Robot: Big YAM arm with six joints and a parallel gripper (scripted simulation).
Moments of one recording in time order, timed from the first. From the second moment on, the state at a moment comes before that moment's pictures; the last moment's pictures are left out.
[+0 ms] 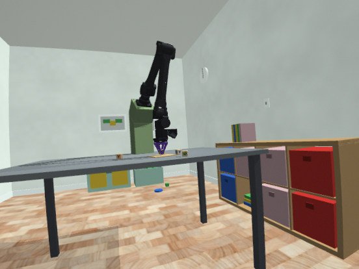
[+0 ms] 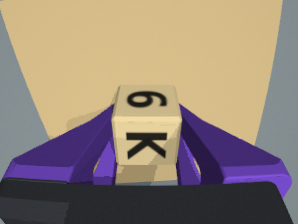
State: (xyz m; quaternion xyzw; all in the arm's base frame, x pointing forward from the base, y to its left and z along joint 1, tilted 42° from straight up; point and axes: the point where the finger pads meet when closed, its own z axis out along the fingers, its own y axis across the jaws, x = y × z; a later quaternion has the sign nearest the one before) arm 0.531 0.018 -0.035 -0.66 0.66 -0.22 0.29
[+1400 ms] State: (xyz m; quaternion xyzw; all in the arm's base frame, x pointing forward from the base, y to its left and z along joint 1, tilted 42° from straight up) arm 0.532 0.017 -0.038 -0.66 0.66 -0.21 0.29
